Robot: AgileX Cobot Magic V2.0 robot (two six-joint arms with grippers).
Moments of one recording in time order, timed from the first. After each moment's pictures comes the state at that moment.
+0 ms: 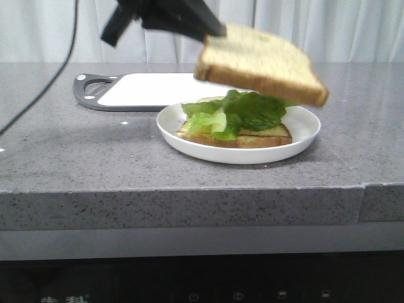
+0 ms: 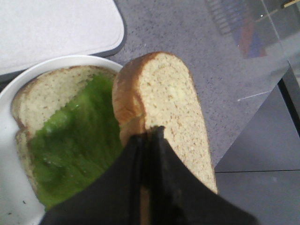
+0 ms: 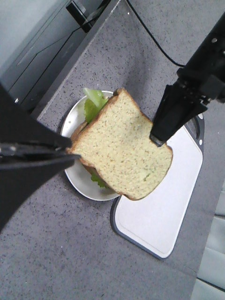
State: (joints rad) left arm -0.45 1.74 -1.37 -1.07 0.81 0.50; right arm 0.47 0.57 -0.78 0.16 0.66 -0.16
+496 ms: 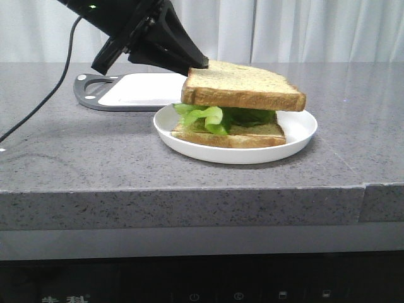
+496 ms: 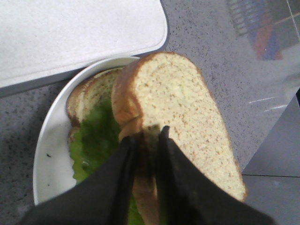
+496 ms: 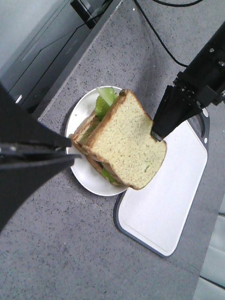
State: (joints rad) left arm -0.38 1.79 -1.38 -1.07 0.85 0.52; right arm 0.47 0.57 -0.78 0.15 0.66 -0.16
